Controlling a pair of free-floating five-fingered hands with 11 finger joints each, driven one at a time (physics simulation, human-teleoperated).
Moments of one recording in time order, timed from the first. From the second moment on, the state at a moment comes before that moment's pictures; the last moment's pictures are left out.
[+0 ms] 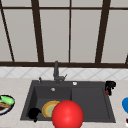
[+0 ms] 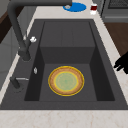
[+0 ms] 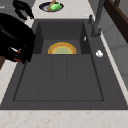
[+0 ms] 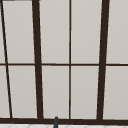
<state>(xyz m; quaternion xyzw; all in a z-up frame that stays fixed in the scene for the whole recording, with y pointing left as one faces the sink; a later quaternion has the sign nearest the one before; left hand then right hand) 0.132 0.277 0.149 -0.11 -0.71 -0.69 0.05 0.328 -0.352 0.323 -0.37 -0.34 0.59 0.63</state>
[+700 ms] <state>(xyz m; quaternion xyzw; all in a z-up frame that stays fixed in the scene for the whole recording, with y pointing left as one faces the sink) 0.132 0.277 0.149 -0.11 -0.71 -0.69 0.05 0.300 -0.251 0.324 -0.36 -0.35 0.59 0.63</state>
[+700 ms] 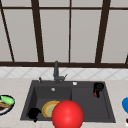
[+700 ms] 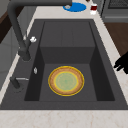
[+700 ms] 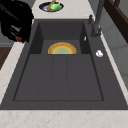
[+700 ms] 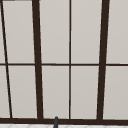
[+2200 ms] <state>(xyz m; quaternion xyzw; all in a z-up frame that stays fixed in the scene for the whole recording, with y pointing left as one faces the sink) 0.132 0.277 0.149 -0.11 -0.71 -0.69 0.05 0.324 -0.044 0.208 -0.35 -0.34 0.60 0.64</state>
